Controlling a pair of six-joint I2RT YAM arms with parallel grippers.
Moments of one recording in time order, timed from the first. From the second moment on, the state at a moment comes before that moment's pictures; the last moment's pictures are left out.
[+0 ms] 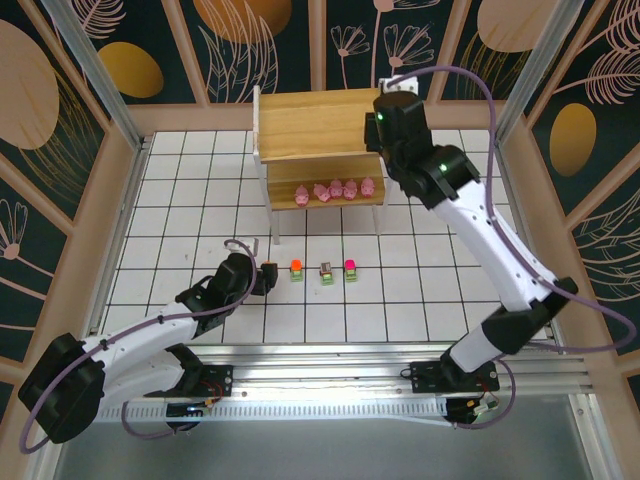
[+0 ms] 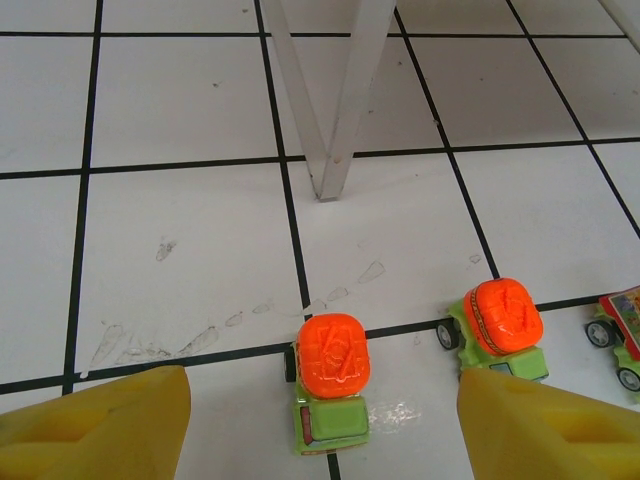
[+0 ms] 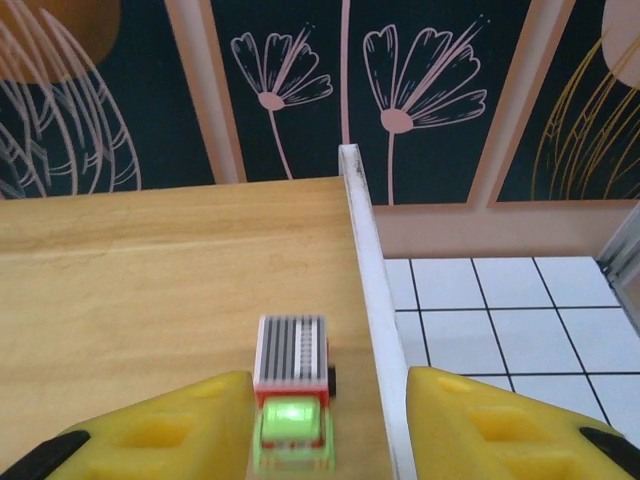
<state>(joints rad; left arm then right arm) -0.72 1.03 0.38 -0.03 -0.32 -0.48 0.69 1.51 1.85 -0.75 0.59 0.26</state>
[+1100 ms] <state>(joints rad) -0.72 1.40 0.59 -0.21 -0.33 -0.54 0.93 1.00 0.71 -0.57 0.44 0.59</state>
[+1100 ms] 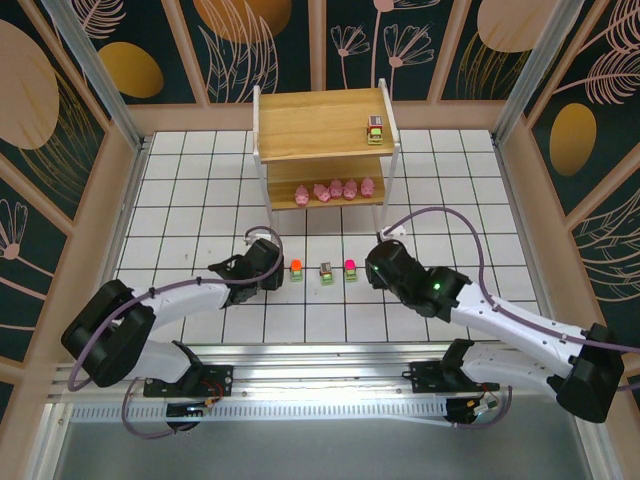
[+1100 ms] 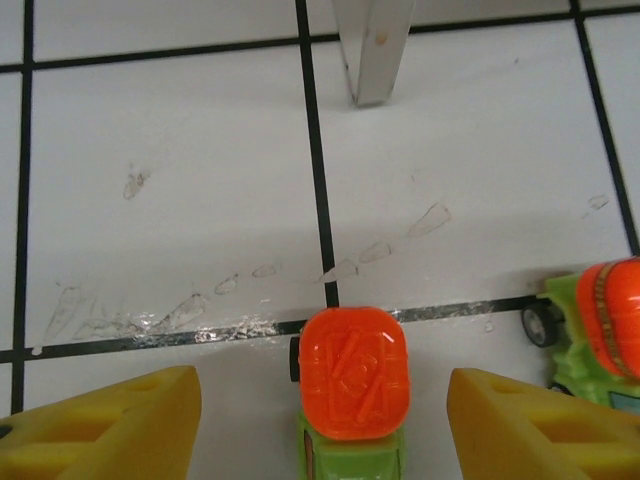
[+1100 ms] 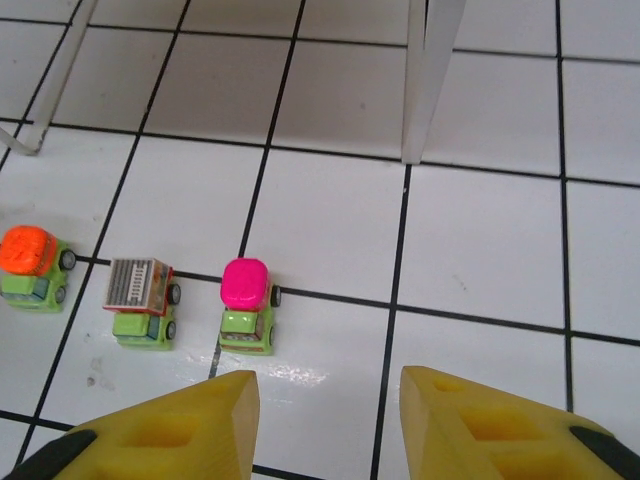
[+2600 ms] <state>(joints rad) -0.75 1.49 0.61 -0.20 -0.30 -0.53 0.83 1.00 0.59 -0.41 0.33 0.59</state>
